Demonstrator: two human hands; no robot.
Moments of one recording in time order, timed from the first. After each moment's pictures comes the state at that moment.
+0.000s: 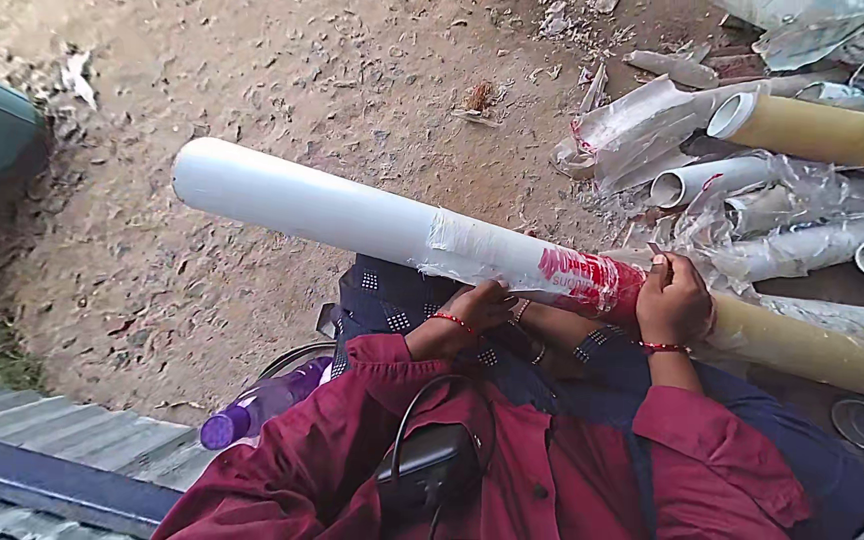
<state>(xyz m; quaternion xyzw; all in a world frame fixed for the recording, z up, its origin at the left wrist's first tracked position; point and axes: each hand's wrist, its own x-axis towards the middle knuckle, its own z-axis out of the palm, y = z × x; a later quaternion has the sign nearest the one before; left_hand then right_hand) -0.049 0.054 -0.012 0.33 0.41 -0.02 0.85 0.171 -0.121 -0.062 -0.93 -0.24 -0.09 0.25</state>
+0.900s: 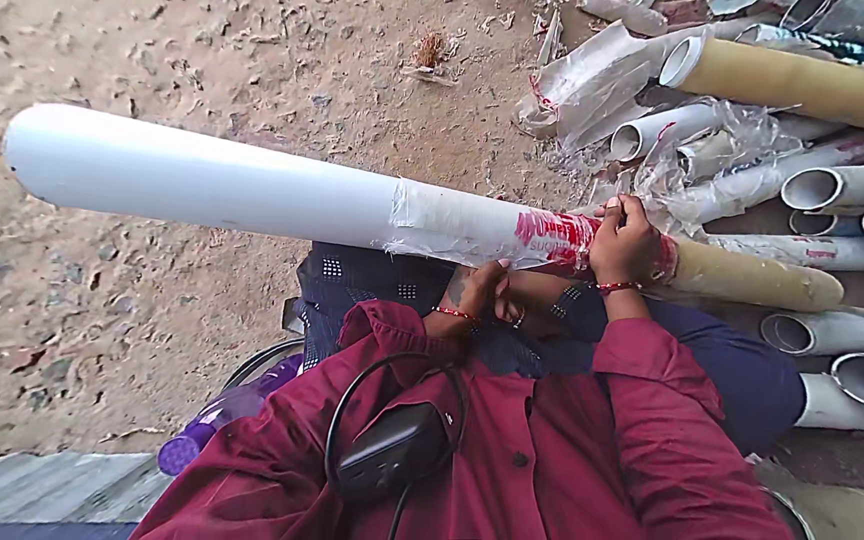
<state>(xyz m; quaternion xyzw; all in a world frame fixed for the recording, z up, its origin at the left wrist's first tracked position) -0.043 0.022 -0.053 0.40 0.25 0.07 0.88 0.147 -0.092 -0.045 -0.95 -0.19 -0.05 0.26</state>
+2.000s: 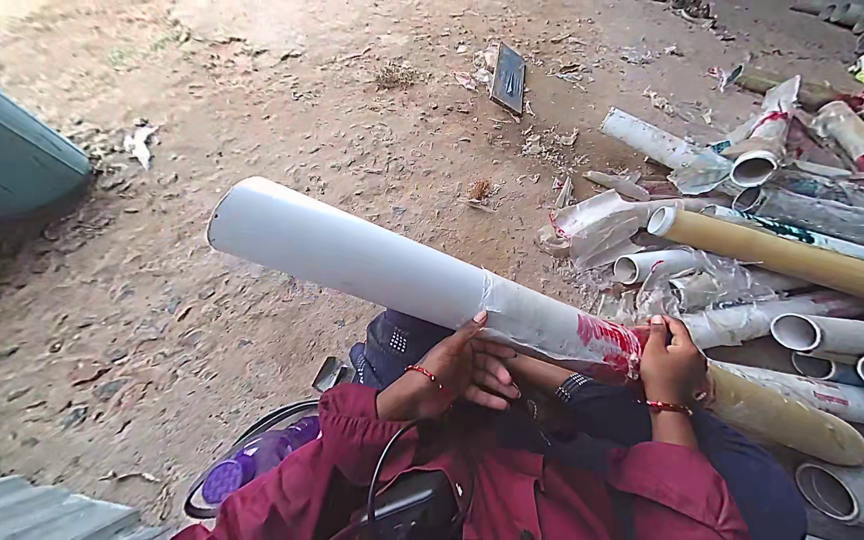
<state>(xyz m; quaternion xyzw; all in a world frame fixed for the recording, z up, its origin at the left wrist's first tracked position) -0.120 0.079 0.056 0.35 0.26 -0.05 0.90 0.143 -0.117 0.009 -0.93 -0.17 -0.10 0.32</state>
